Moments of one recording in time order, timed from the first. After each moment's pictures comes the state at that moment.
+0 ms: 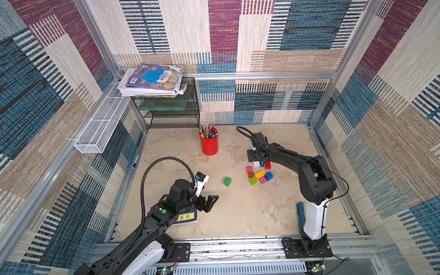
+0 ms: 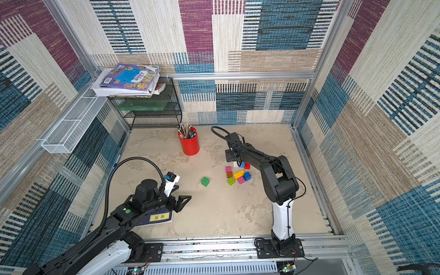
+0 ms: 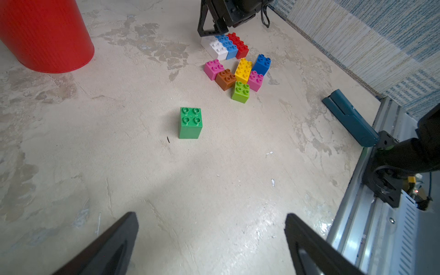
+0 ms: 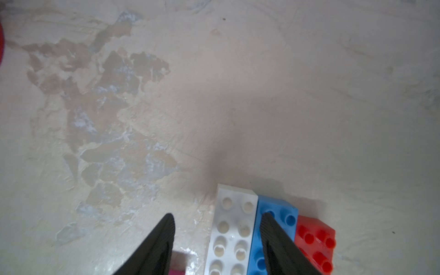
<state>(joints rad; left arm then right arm) -0.55 0.77 0.43 -0.24 0.29 -0.11 0.42 2.00 1.42 -0.45 0.19 0.22</state>
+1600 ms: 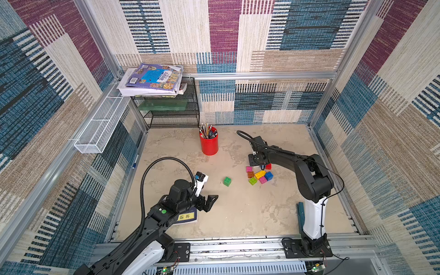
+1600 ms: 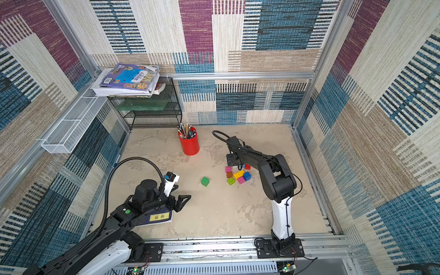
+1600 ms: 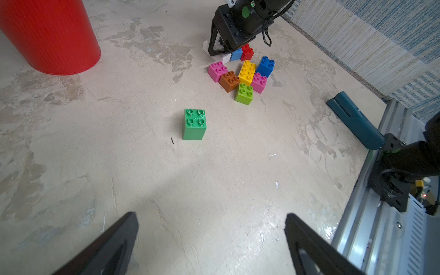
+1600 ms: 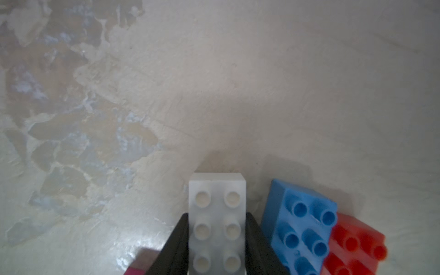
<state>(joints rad) -0.55 0.77 0.43 -0.23 0.27 -0.11 0.41 2.02 1.38 -0.45 0.16 0.24</state>
